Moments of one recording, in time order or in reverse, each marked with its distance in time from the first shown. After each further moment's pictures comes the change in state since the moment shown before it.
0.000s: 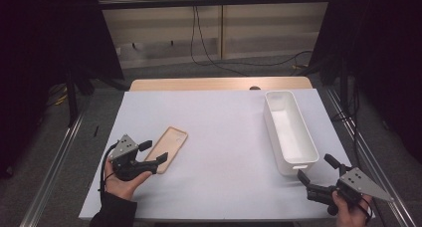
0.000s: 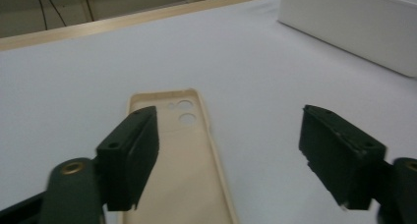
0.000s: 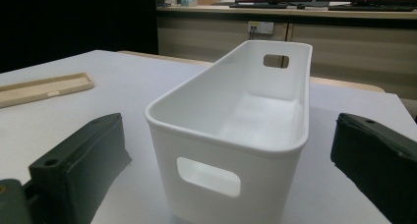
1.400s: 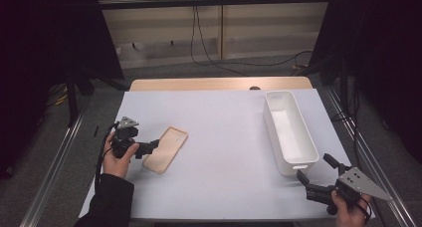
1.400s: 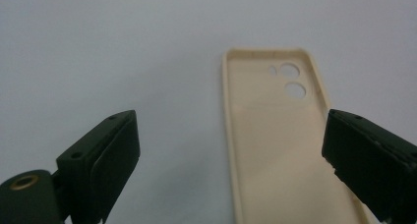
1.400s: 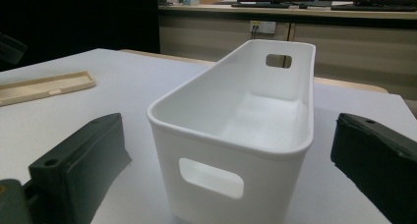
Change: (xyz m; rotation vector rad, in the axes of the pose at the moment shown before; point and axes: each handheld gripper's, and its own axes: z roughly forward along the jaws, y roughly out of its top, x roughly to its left) left arm 0.061 0.014 0.040 0.299 0.154 -0.074; right arm 0.001 0.000 0.002 0.003 0.007 -0.006
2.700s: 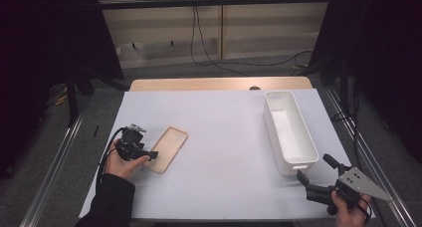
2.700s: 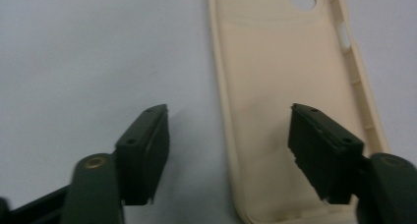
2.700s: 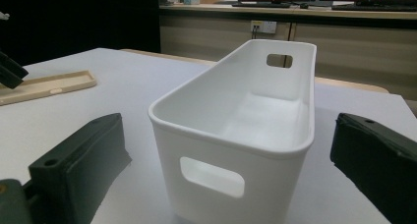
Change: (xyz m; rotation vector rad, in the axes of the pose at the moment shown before) left arm 0.000 -0.010 0.015 0.259 -0.049 0.038; right arm 0.000 0.000 -0.001 0.002 0.002 0.001
